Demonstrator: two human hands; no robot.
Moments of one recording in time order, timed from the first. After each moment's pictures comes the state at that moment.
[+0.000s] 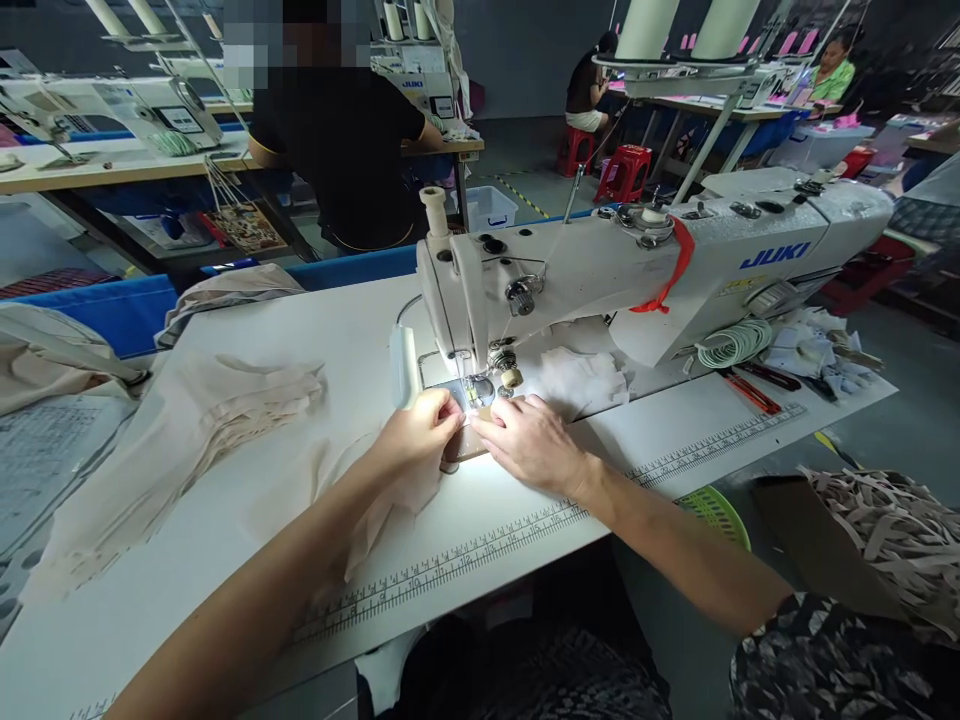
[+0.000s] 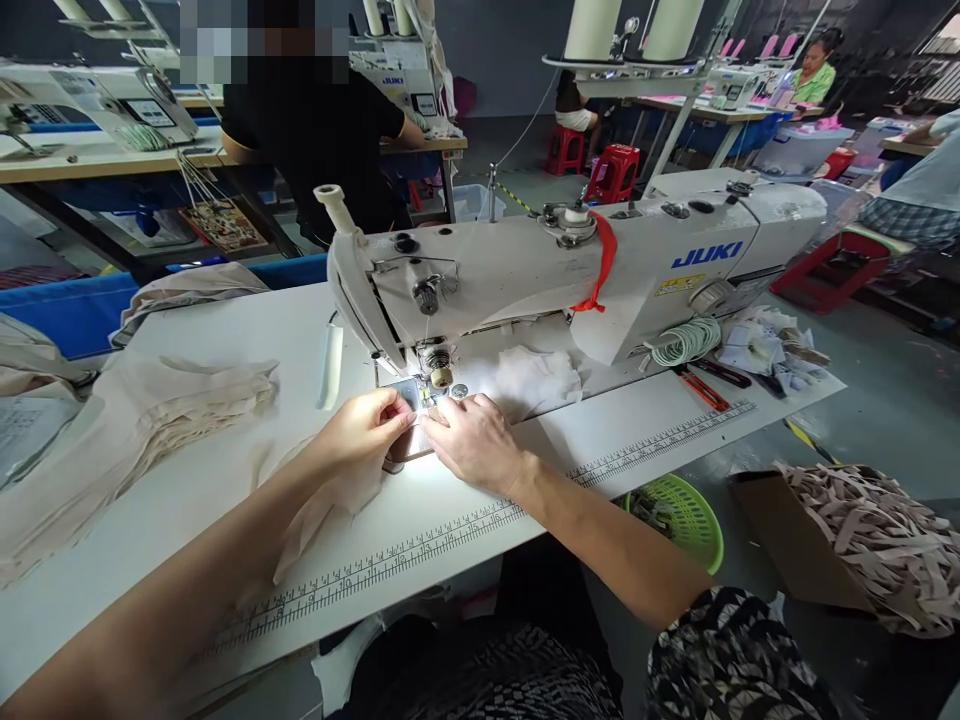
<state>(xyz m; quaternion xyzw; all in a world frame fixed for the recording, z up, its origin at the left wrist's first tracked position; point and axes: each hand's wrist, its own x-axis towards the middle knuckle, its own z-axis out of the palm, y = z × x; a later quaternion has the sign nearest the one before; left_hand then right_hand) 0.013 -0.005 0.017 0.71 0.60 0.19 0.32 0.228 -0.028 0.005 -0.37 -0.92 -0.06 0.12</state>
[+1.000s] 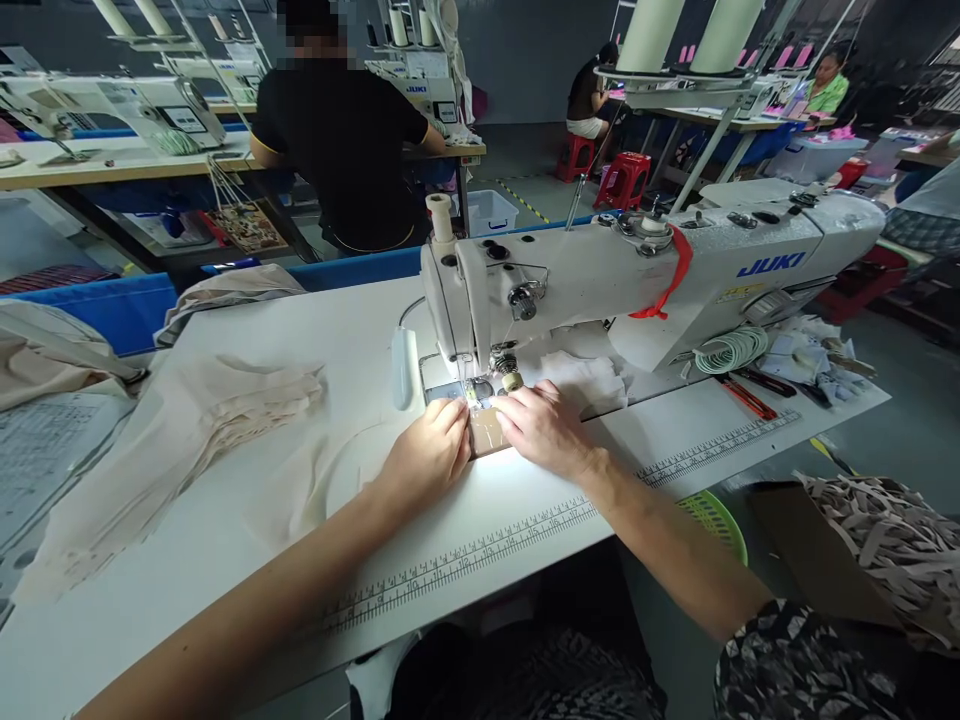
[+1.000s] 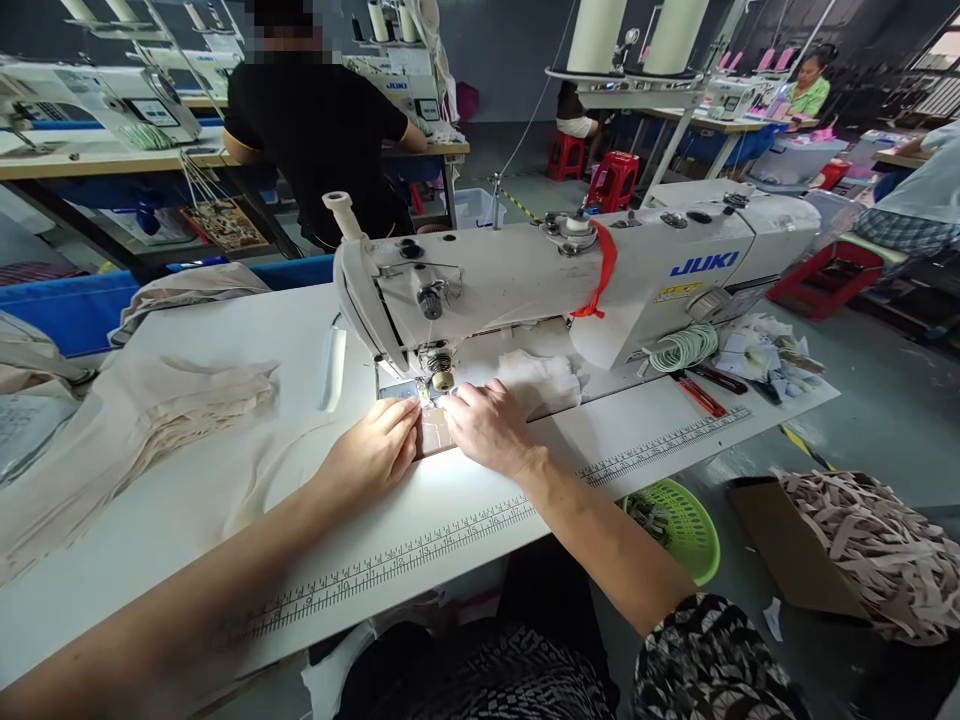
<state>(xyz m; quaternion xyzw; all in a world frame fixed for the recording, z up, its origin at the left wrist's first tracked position) 0.013 -0.022 -0.027 0.89 0.39 0.22 -0.08 0.240 -0.007 -0.005 -0.41 -0.89 -0.08 0.20</state>
